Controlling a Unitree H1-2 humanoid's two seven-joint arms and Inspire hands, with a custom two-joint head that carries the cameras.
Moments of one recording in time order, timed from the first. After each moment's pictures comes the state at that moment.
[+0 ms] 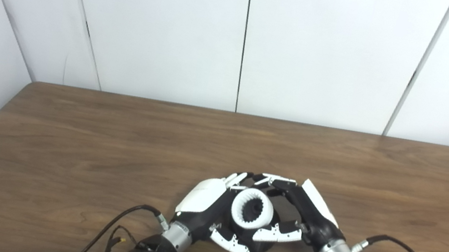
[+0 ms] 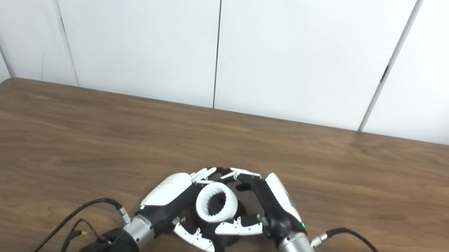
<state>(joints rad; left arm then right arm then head) -0.23 0.13 -0.39 0.05 0.63 0.06 -0.08 -0.22 -0.16 0.24 -0.10 -0.38 0.10 0.22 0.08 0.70</state>
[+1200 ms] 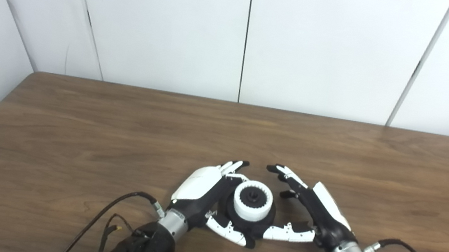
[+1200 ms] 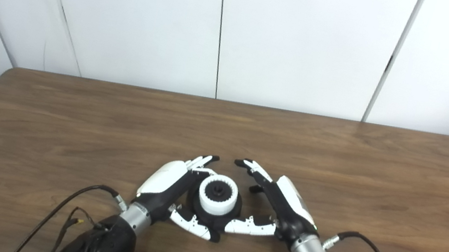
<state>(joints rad) -0.22 0.14 -0.37 0.05 0.63 0.06 -0.09 -0.19 -0.23 0.28 -0.12 -0.42 0.14 0.23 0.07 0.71</state>
